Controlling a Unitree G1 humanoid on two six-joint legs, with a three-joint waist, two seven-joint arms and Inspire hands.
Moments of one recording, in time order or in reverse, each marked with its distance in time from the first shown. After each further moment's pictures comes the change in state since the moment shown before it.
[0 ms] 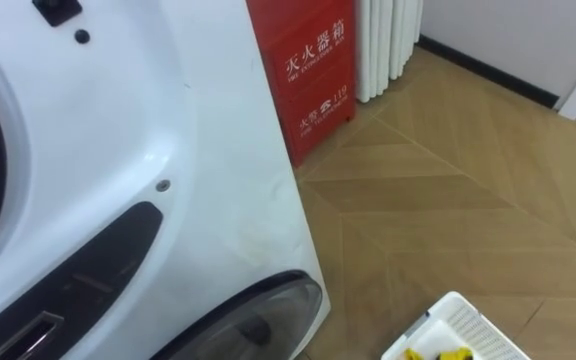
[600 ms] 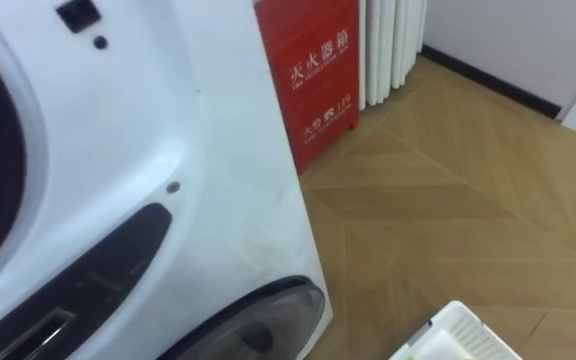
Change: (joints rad) left arm 0.030 -0.004 0.003 -0.016 0.017 -0.011 -0.016; right arm 0.038 0.002 -0.001 0.130 0.002 0.011 0.091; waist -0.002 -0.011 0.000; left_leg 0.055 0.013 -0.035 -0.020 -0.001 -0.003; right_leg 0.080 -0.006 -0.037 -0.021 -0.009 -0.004
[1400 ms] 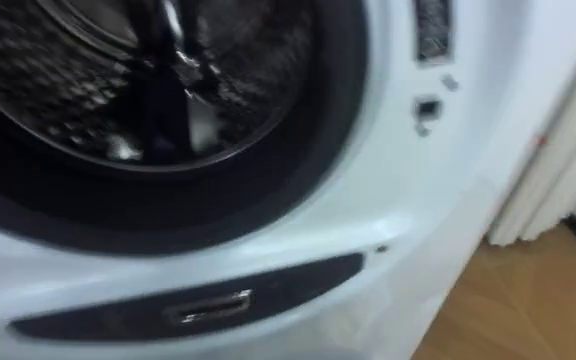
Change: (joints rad) left arm 0.102 -0.009 0.288 -0.030 0.369 -0.015 -0.091; right arm 0.025 0.097 0.142 0.263 -0.021 0.153 0.400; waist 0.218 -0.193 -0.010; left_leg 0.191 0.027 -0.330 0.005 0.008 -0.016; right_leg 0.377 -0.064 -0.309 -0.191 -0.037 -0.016
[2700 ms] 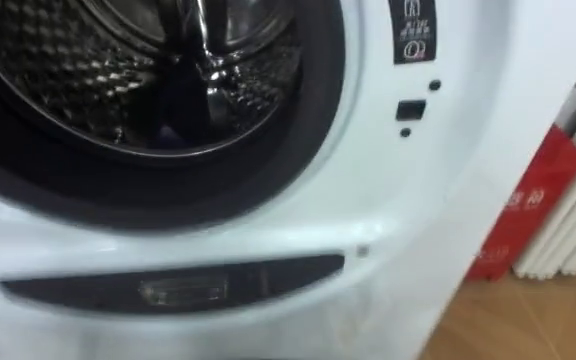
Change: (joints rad) left arm -0.195 -0.024 0.067 -0.071 0.238 0.010 -0.074; right arm -0.051 -0.018 -0.023 0.045 -0.269 -0.001 0.033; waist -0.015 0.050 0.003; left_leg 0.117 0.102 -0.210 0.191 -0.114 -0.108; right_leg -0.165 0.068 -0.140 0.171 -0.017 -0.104
